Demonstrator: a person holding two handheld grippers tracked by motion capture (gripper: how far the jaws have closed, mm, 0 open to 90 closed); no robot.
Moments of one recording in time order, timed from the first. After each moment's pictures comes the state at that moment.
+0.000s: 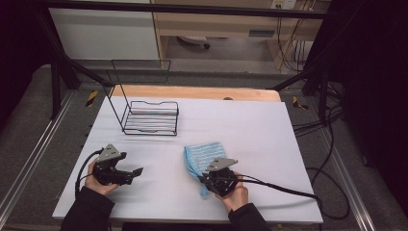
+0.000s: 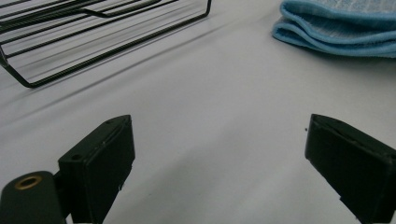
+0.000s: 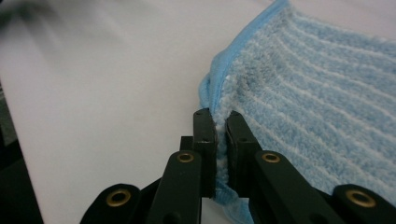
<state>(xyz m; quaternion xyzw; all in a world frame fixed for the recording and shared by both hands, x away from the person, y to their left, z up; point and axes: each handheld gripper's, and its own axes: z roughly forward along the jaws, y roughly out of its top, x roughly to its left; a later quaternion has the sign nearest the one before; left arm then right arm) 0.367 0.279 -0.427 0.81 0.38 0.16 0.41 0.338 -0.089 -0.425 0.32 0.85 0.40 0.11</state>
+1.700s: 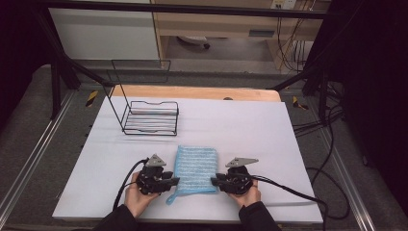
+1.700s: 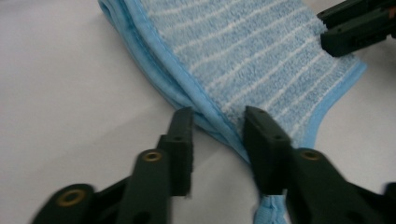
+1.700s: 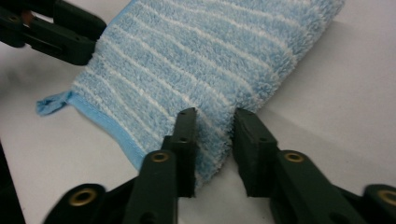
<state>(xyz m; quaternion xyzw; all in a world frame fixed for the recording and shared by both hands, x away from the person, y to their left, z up) 0.349 0.157 -0.441 0.83 0.40 0.04 0.38 0.350 -0.141 -0.453 0.42 0.81 0.41 0.04</state>
